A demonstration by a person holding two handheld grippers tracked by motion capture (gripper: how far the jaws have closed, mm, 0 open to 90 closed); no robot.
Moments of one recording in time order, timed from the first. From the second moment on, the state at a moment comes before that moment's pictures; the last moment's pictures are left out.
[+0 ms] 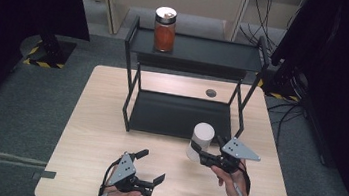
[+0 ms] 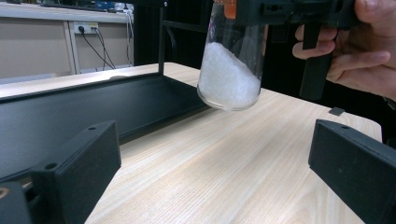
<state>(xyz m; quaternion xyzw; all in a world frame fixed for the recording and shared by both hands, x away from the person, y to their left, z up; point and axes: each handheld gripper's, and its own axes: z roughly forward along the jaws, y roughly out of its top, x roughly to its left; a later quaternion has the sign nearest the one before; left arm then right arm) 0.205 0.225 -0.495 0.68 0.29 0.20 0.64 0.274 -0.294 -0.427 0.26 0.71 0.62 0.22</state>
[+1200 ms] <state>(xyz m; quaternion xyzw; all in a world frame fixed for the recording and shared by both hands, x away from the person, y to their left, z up) 0.205 0.224 -0.495 0.69 0.29 0.20 0.64 0.288 -0.290 -0.362 0.25 0.71 0.62 0.22</state>
